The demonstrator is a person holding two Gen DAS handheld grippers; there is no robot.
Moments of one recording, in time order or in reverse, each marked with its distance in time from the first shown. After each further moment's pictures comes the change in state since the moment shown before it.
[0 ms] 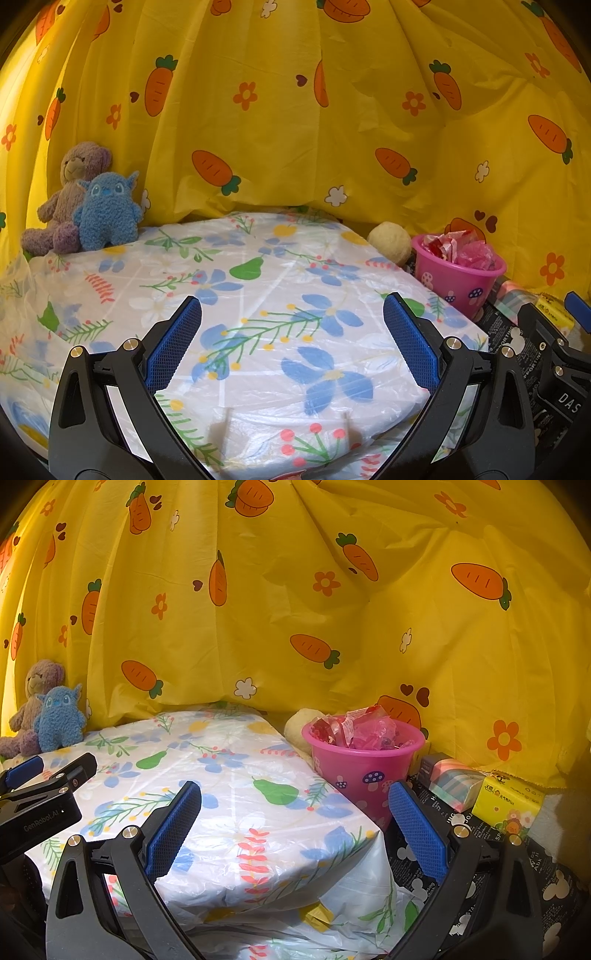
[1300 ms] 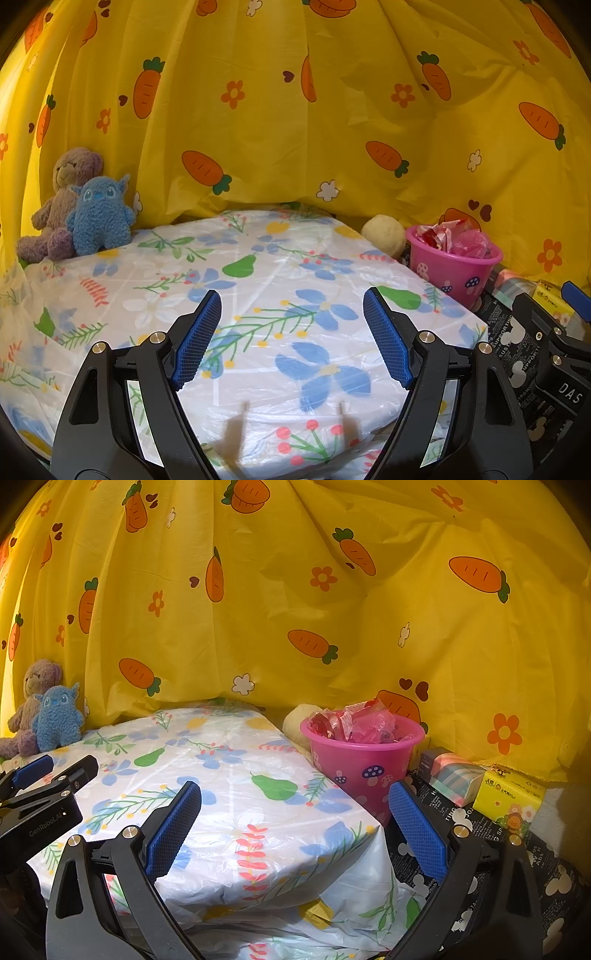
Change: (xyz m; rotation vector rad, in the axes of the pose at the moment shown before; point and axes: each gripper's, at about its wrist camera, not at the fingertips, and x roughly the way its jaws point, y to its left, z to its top) left arm 0.001 -0.005 -0.005 0.038 0.008 -0.021; right arm 0.003 0.000 -0.007 0.013 0.012 -0.006
